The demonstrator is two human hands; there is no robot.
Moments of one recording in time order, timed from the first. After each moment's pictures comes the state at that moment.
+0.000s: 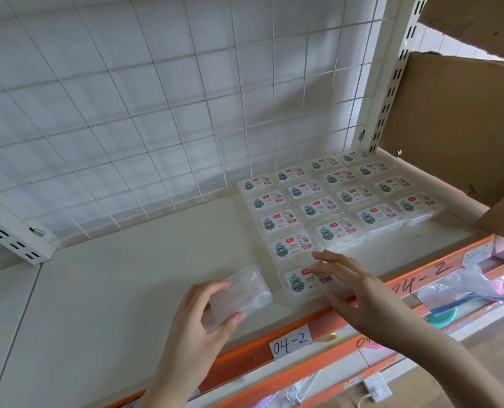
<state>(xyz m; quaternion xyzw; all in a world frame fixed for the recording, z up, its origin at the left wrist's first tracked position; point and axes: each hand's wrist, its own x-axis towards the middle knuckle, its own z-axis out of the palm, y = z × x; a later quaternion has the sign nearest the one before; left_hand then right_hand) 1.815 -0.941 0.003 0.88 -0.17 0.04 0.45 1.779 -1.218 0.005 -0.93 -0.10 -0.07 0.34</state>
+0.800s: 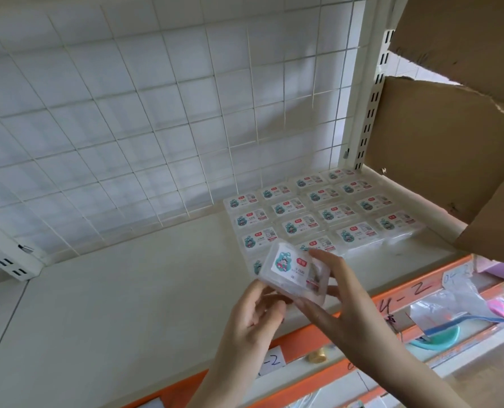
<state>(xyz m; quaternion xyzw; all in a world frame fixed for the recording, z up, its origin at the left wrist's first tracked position) 1.796 -1.053 0.046 0.69 -0.19 -0.13 0.69 1.770 -1.213 0.033 -0.84 -0.02 -0.12 0.54</state>
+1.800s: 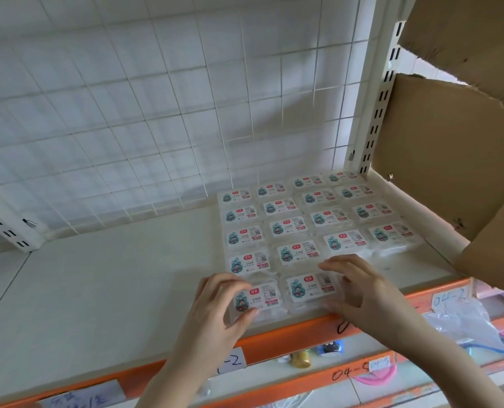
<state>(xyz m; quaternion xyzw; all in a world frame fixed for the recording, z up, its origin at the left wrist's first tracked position) 1.821 -1.051 -0.007 0.90 -0.27 0.14 0.32 1.801 -1.327 -0.001 -0.92 -0.12 -0.08 0.36</state>
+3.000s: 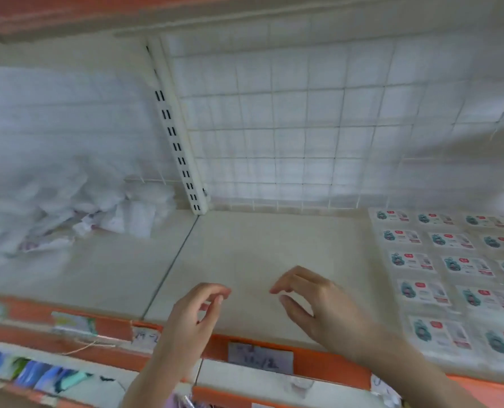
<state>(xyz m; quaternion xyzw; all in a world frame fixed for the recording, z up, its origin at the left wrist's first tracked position) 1.763 -0.813 0.018 0.89 -0.01 0.18 0.41 1.834 -1.040 0.040 -0.85 -0.39 -0.04 0.34</state>
